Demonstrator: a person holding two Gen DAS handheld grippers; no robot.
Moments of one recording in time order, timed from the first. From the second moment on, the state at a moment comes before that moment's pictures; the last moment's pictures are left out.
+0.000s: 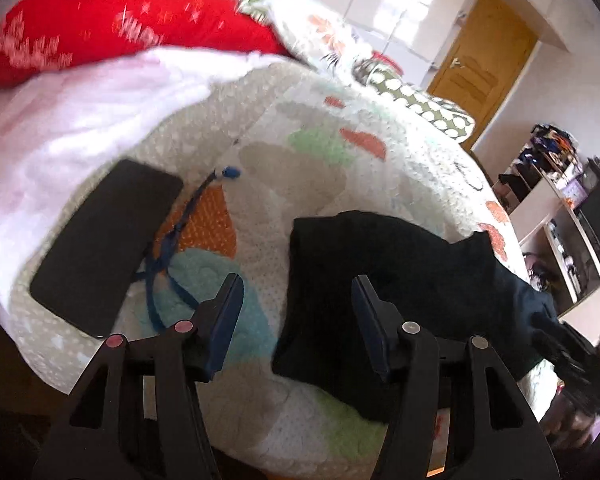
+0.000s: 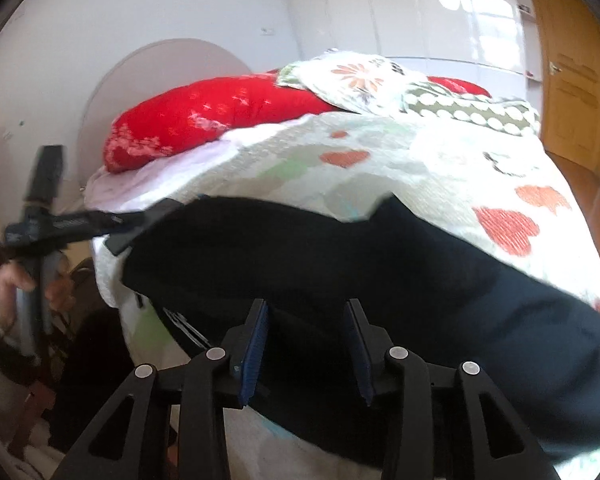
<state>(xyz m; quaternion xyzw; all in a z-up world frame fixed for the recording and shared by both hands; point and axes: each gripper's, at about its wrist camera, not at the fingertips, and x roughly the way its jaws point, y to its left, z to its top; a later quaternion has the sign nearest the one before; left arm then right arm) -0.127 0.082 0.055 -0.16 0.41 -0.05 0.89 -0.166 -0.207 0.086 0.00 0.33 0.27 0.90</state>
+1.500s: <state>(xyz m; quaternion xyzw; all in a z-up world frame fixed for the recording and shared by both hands) -0.146 0.133 0.053 -0.18 0.41 0.02 0.89 -0.102 -0.111 0.053 0.15 0.38 0.39 0.82</state>
